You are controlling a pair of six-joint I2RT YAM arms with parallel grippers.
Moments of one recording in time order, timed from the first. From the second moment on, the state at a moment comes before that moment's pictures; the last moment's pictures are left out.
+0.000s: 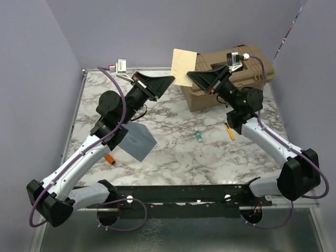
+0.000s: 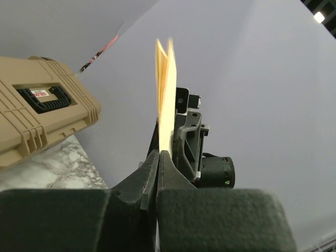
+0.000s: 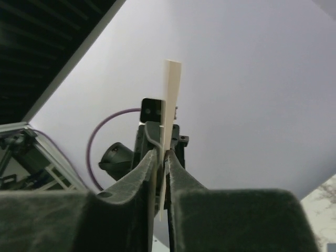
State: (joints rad) left arm -0.65 1.09 1.11 0.33 0.10 -1.02; right arm 0.46 1.37 1.05 1.04 -0.52 1.36
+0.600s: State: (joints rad) left arm -0.65 1.09 1.18 0.23 0.26 -0.81; right arm 0.46 1.33 1.09 0.86 -0.54 1.22
